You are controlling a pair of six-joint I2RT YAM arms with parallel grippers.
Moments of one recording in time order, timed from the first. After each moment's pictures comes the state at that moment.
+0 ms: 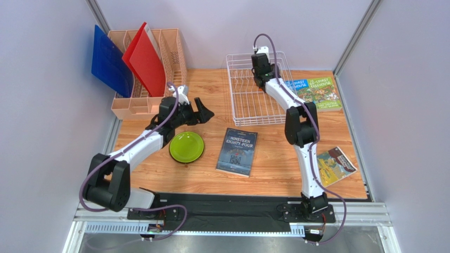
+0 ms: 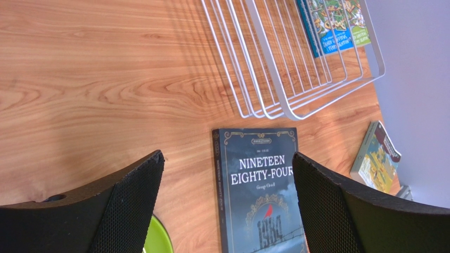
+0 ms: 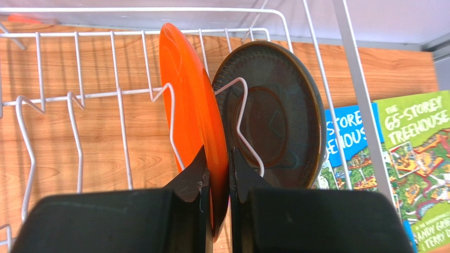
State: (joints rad) left arm -0.33 1.35 0.77 0.18 0.31 -0.54; right arm 0.33 2.40 2.15 -0.33 0.50 0.02
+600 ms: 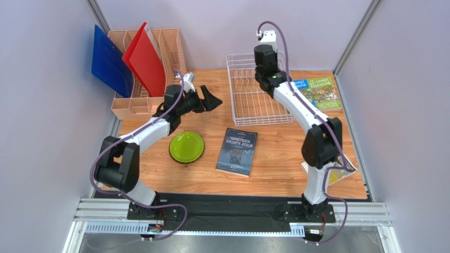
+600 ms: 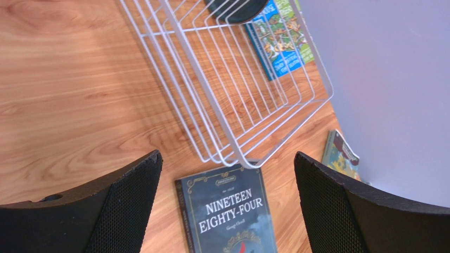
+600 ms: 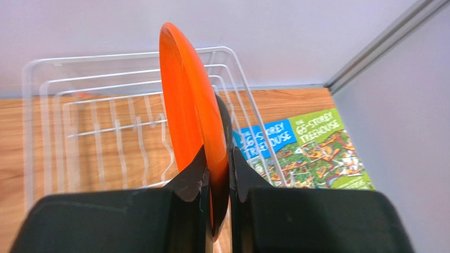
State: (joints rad) left arm -0.33 1.54 0.95 0.30 0.43 -0.59; right arm 0.44 1.97 1.86 -0.19 0.74 -0.05
